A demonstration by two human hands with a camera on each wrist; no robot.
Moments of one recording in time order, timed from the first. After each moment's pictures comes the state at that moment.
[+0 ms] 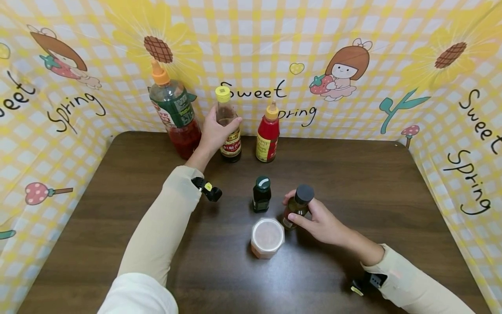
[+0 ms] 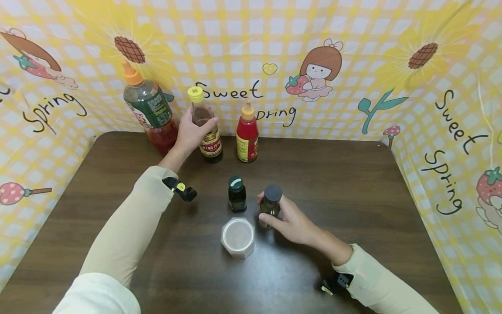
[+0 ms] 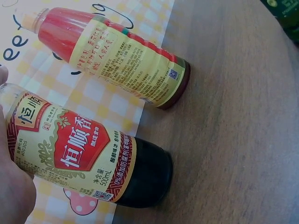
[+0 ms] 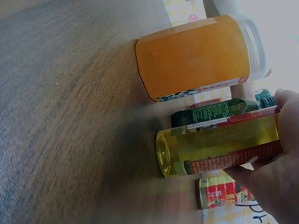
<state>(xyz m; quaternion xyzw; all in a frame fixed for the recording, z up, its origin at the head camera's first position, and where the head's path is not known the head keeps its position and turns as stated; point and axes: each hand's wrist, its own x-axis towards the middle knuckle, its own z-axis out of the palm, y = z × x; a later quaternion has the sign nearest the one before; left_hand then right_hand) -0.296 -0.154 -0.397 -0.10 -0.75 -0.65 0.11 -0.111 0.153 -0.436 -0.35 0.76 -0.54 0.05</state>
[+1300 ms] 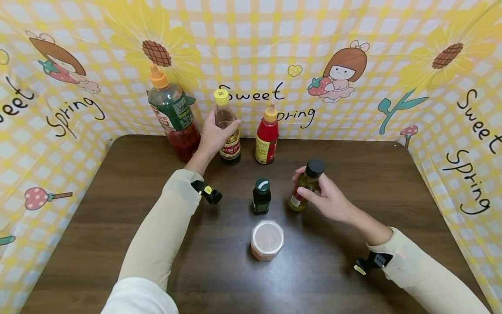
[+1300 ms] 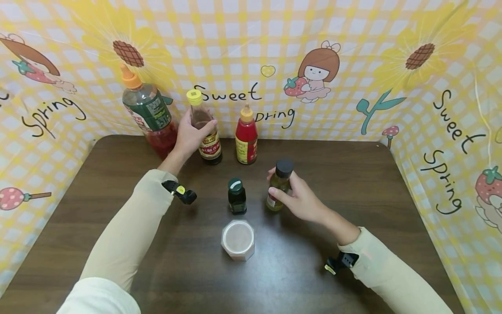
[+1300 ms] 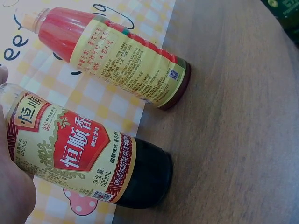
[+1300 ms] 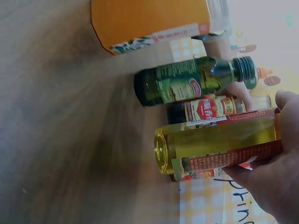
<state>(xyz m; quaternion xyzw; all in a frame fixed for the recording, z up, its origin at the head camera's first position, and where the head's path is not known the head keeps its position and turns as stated) -0.296 -0.154 -0.399 -0.09 -0.74 -0.66 0.10 -0.150 0.171 -0.411 -0.31 0.77 -0.56 0.03</state>
